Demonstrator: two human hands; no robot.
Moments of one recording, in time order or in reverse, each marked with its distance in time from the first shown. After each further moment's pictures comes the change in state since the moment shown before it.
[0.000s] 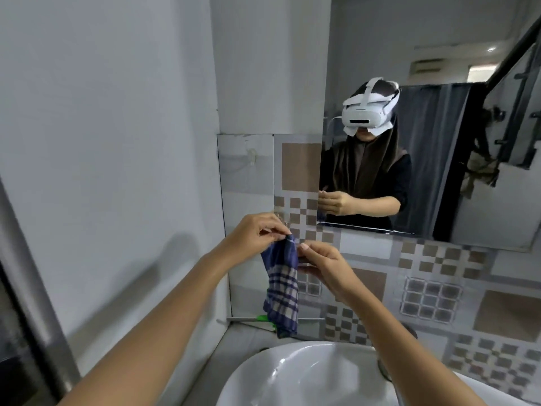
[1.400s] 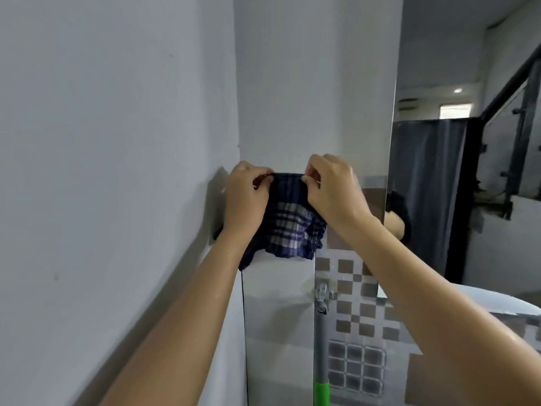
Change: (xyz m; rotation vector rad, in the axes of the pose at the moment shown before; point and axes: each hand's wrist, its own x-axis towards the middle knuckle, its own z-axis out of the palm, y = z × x) left_hand 0.142 -0.089 -0.107 0.118 0.703 0.008; right_hand 0.215 -0.117 0.032 -1.181 0.609 -0.709
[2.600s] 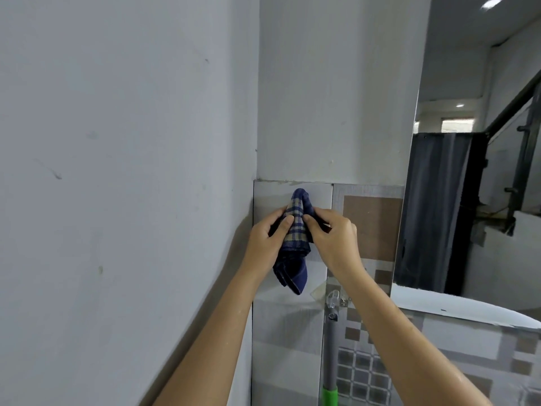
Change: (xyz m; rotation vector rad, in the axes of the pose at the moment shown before) left_hand -0.057 -0.035 0.007 -0.578 -0.288 -0.289; right_hand -0.055 -0.004 0.048 0.418 -0.048 0.352
